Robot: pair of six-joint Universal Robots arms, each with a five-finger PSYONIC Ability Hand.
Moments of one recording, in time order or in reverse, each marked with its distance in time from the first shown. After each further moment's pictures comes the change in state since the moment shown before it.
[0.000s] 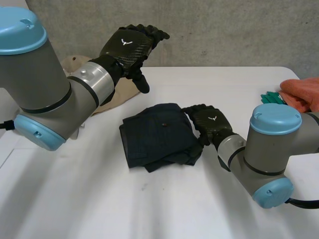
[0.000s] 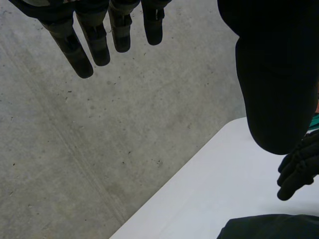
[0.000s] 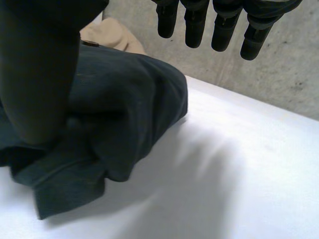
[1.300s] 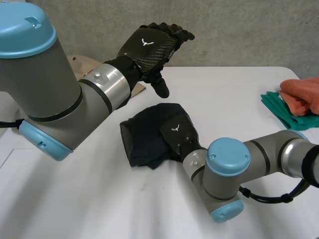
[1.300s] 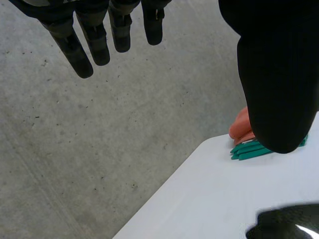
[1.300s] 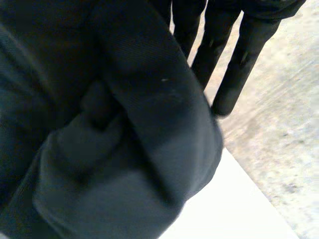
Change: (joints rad) left arm -0.088 0.028 0.001 -0.012 0.020 -0.003; right arm 0.195 0.196 -0.061 -0.357 0.115 -0.490; left_hand -0.003 0.000 -0.005 -0.001 0.000; right_hand 0.782 0.885 0.880 0.875 0.782
